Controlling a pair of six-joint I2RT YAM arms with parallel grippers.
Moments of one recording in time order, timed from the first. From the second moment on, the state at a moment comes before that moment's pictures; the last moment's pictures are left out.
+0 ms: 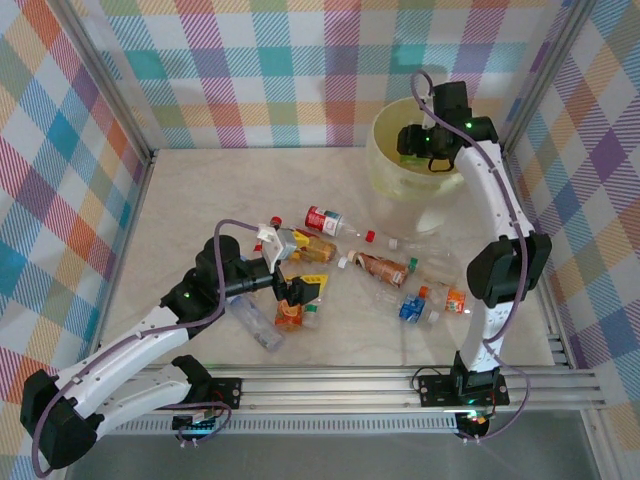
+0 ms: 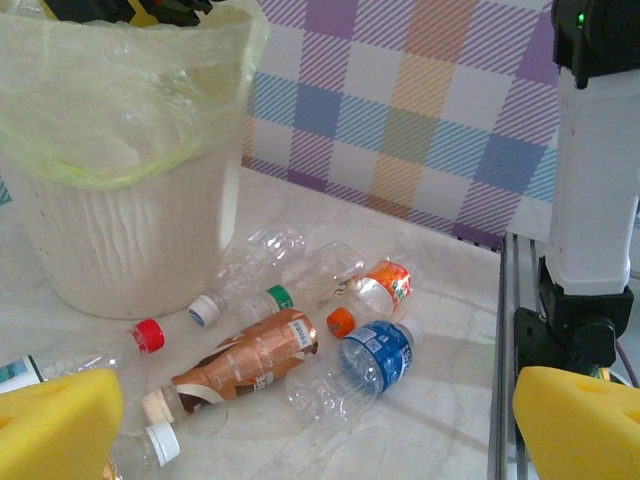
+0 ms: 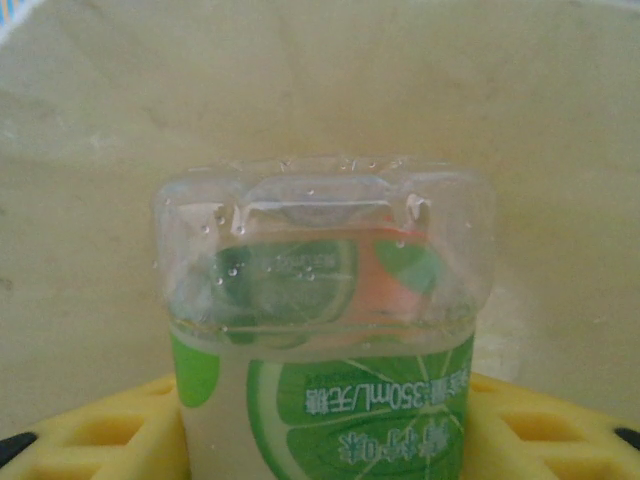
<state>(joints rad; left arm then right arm) -0.72 0.90 0.69 0.05 0.46 -0.05 0.18 1.94 2.11 -0.99 -0.08 0.20</state>
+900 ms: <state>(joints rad) -0.72 0.91 0.69 0.02 0.46 -0.03 0.16 2.10 2.25 -1.14 -0.11 0.23</state>
